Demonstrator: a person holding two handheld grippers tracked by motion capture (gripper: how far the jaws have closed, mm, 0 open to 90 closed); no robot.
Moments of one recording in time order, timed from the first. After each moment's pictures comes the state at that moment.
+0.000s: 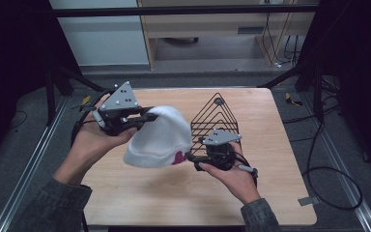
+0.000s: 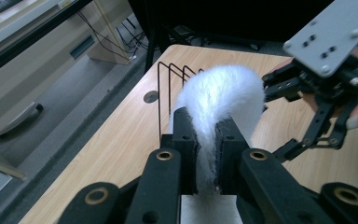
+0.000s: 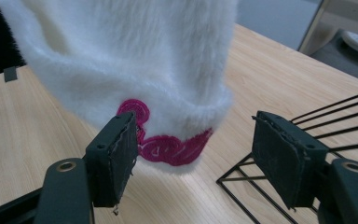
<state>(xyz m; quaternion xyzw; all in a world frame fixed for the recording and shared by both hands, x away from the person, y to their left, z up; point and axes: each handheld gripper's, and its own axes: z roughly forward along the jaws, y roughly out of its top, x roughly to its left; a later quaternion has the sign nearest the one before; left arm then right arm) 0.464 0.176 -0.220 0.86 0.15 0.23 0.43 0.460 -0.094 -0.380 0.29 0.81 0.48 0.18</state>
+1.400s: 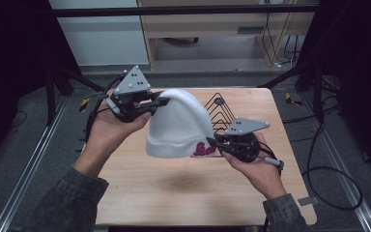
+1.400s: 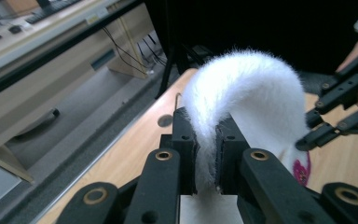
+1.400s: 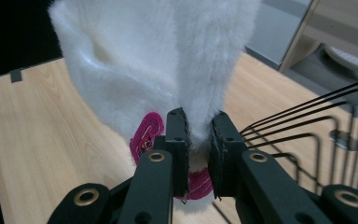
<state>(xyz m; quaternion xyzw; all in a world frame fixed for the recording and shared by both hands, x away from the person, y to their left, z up) 0.480 0.146 -0.200 0.83 0.19 0.26 0.46 0.451 -0.141 -0.324 0.28 0.81 0.47 0.20</state>
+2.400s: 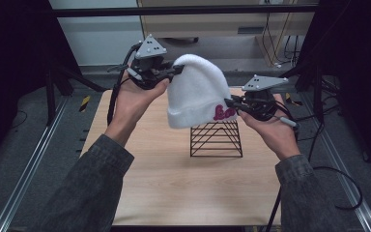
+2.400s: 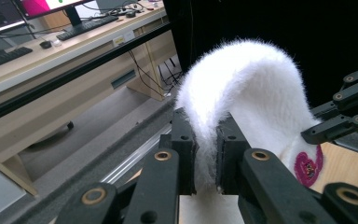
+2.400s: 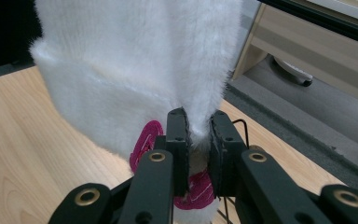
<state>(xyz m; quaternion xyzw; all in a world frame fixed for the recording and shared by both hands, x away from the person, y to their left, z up) 0.545 0.112 -0.188 0.79 0.23 0.28 0.50 0.519 -0.179 -0.268 0.31 0.80 0.45 0.26</state>
